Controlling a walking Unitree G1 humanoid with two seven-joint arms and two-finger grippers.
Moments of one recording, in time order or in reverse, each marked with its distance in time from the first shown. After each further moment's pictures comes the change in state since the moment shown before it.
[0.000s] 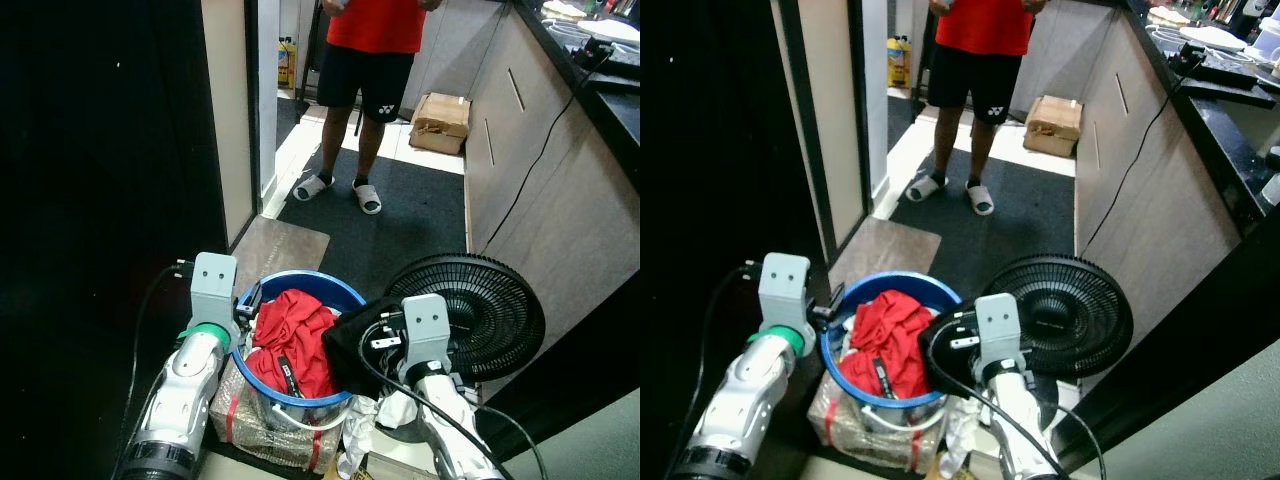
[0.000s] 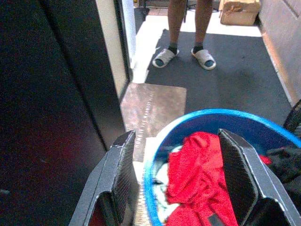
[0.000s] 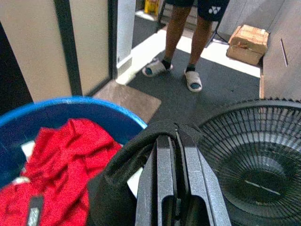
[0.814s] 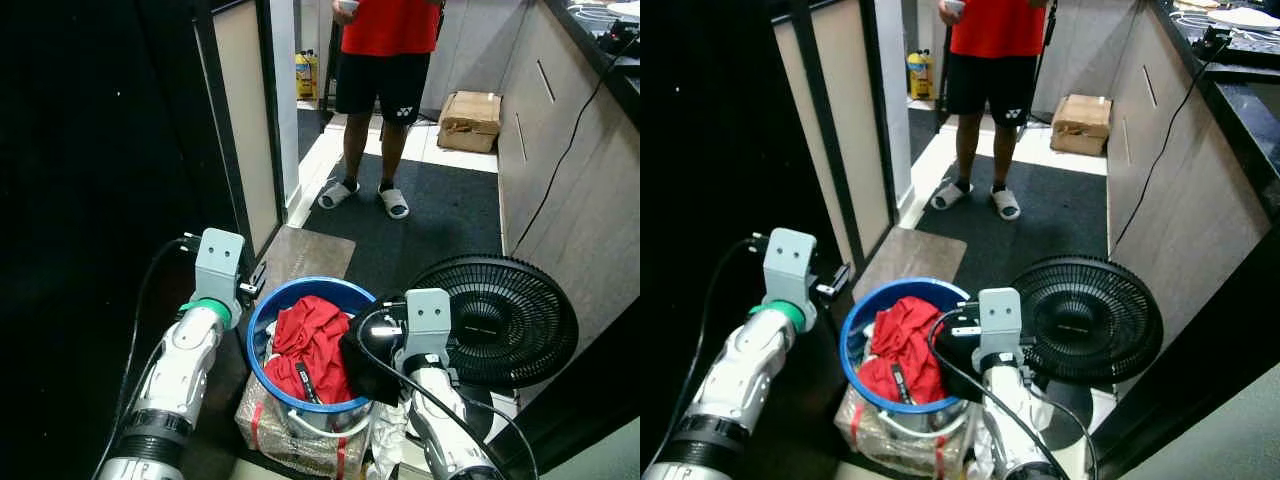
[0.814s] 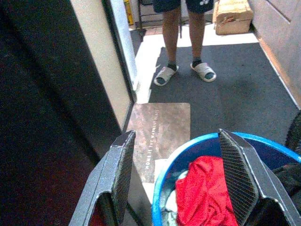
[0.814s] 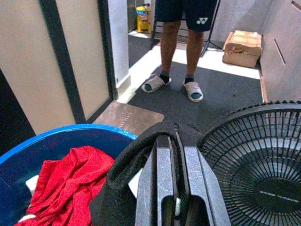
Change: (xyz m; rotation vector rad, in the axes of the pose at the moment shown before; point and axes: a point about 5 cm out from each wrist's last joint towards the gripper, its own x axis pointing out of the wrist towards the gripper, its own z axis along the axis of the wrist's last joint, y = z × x) left arm 0.018 -0.011 0.024 0.019 -0.062 -0.078; right arm 0.004 0.001 -0.001 0.023 -0.025 -0.064
